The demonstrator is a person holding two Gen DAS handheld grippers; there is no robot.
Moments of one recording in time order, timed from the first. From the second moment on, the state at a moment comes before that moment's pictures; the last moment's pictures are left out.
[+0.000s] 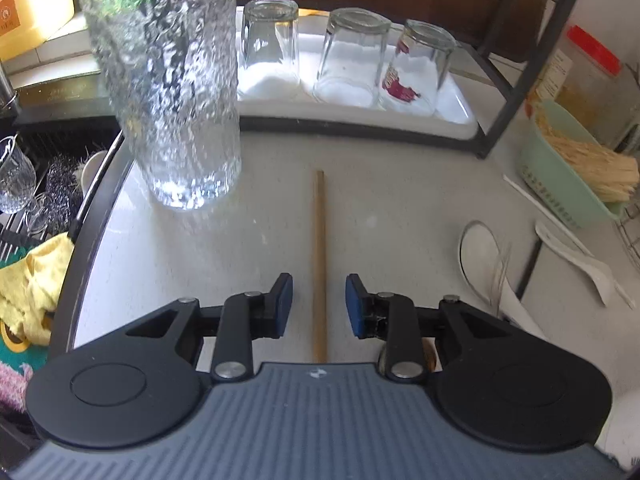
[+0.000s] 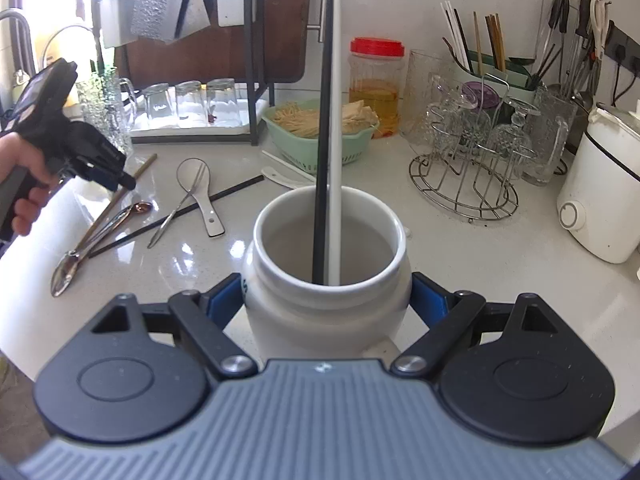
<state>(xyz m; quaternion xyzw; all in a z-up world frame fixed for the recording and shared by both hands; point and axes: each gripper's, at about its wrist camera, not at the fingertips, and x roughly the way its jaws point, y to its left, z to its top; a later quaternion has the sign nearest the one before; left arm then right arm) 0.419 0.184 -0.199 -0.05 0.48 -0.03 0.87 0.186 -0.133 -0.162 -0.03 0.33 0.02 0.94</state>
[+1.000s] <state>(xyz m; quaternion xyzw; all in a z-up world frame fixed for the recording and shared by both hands) 0.421 0.164 -0.164 -0.01 0.44 -0.04 0.90 0.189 -0.130 -0.161 -0.02 0.34 0.00 0.94</state>
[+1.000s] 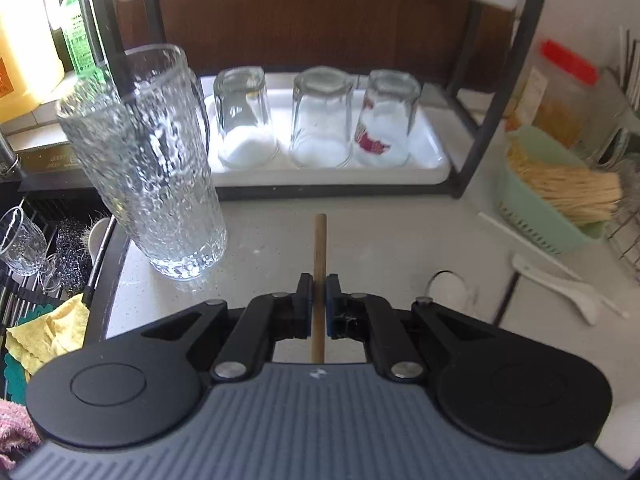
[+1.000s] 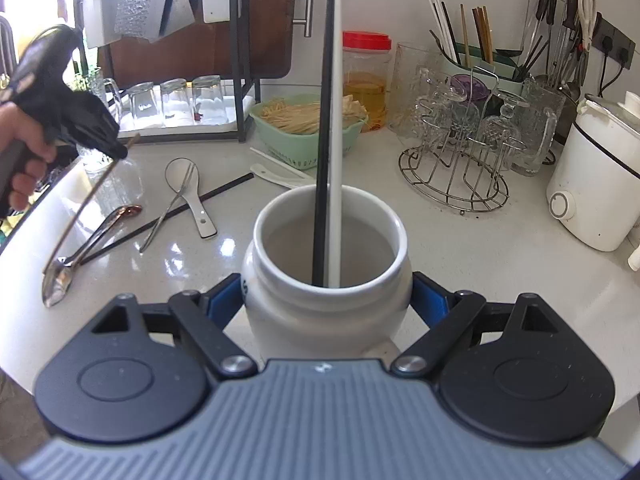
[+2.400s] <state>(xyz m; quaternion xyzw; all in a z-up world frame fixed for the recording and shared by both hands) 0.273 0.014 0.038 -0.08 0.20 -0.23 0.95 0.186 -0.138 -0.166 -0.04 0.31 0.05 0.95</state>
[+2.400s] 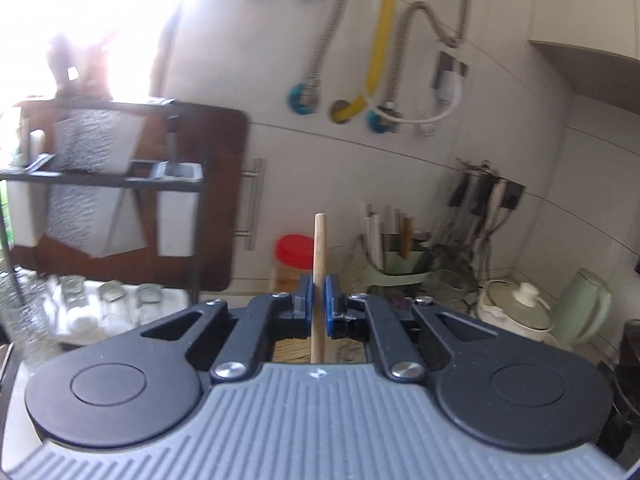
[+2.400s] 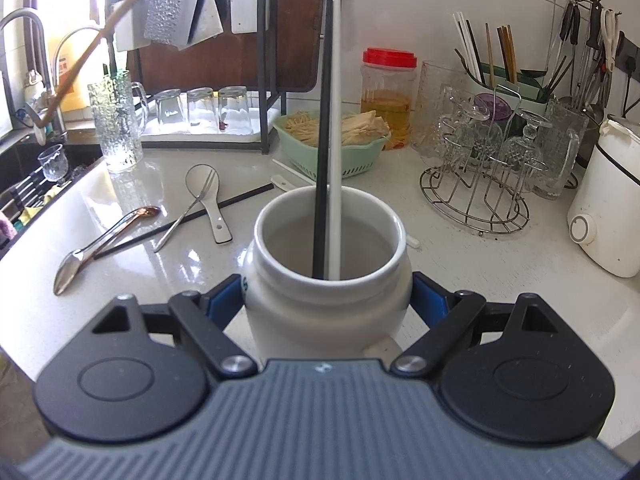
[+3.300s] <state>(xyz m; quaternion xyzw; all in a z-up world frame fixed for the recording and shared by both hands) 0.289 -0.091 -0.007 -0.01 0.20 -0.31 0.93 0.188 -0.137 -0.167 -0.04 0.30 0.05 0.95</state>
